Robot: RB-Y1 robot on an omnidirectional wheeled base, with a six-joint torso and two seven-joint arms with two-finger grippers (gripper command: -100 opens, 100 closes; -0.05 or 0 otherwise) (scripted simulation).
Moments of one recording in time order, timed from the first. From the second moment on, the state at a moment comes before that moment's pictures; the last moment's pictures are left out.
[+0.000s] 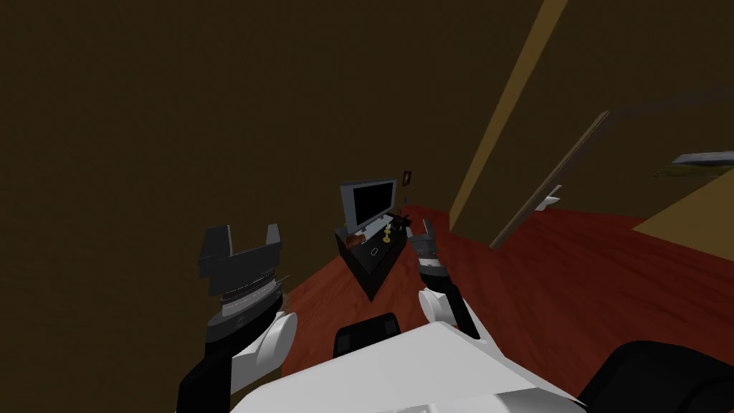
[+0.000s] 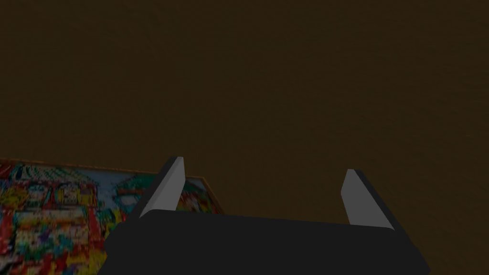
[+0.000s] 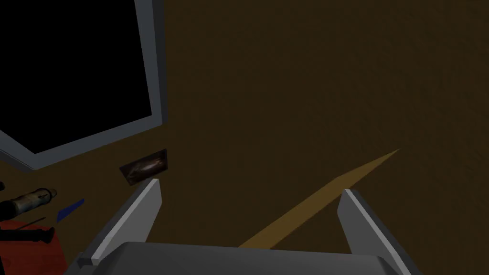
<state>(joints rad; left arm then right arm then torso) 0.45 -0.04 -0.03 -2.39 0.01 -0.61 -0.03 0.53 0.00 0.01 -2.22 -0.08 -0.47 -0.17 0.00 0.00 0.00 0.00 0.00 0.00</state>
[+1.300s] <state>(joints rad) 0.45 -0.04 -0.03 -2.39 0.01 -0.61 -0.03 0.46 -0.24 0.03 -2.07 0.23 -0.45 -0.12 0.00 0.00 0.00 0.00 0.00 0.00</state>
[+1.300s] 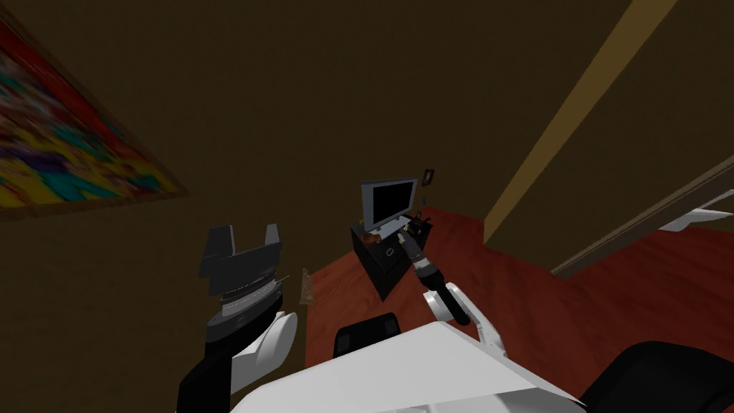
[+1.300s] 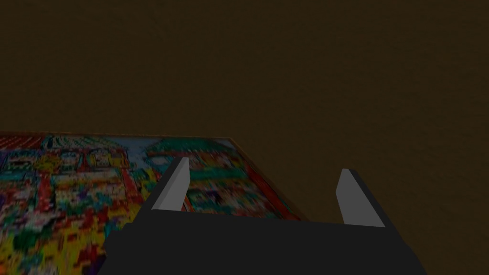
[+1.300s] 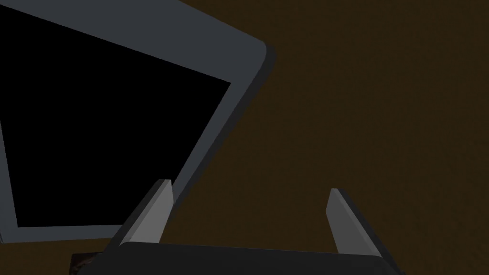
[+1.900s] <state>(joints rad) 0.45 -0.04 -0.03 -2.39 0.01 -0.61 -0.03 0.44 -0.30 0.03 -1.99 0.38 -0.44 -0.09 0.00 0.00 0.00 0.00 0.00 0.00</state>
